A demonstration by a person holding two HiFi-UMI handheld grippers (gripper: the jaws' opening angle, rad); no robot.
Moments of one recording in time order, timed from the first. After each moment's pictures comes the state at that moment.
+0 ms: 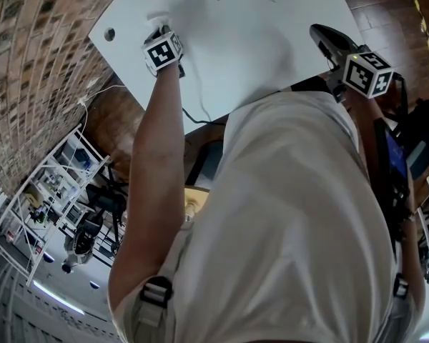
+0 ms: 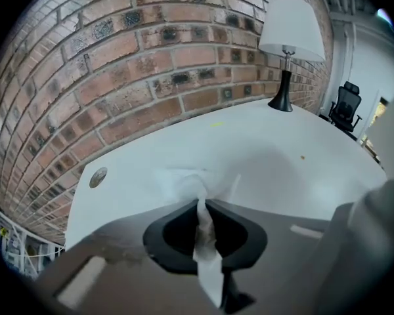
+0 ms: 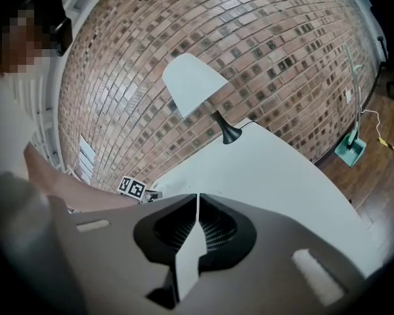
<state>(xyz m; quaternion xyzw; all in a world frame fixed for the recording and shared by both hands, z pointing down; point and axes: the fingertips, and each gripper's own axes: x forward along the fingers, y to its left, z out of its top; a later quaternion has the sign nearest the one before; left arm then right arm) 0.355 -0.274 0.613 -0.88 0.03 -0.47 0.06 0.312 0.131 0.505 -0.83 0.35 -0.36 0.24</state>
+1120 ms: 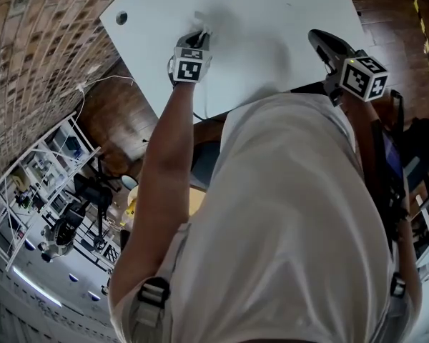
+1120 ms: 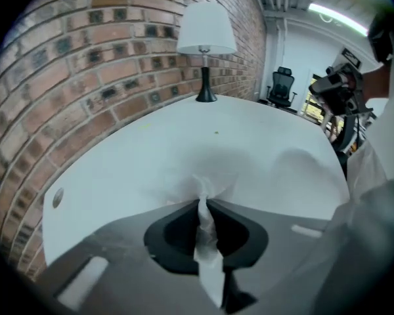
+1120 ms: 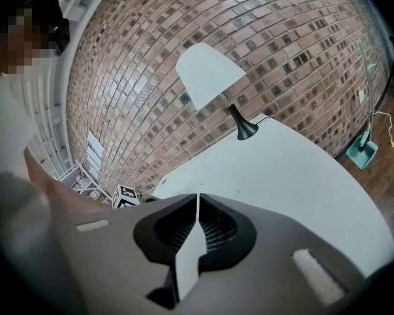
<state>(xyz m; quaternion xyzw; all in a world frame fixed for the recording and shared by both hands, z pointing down) 0.285 -0.192 0.633 -0.85 -0.20 -0.47 0.14 0.305 0.088 0.503 -0.82 0.39 -0.36 0.23</state>
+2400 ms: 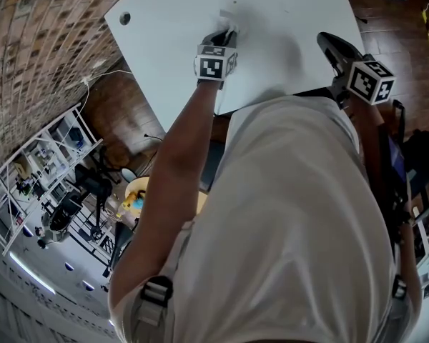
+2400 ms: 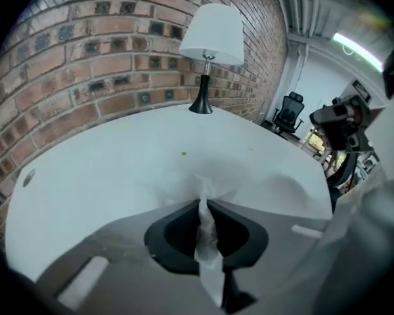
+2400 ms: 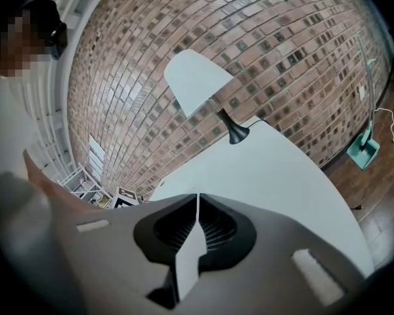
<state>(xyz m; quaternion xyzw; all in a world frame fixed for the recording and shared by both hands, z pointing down) 0.305 -0.097 0.623 -0.87 -0.19 -0.46 0.03 0.328 0.128 0.507 -0.81 0.39 -0.36 0.24</state>
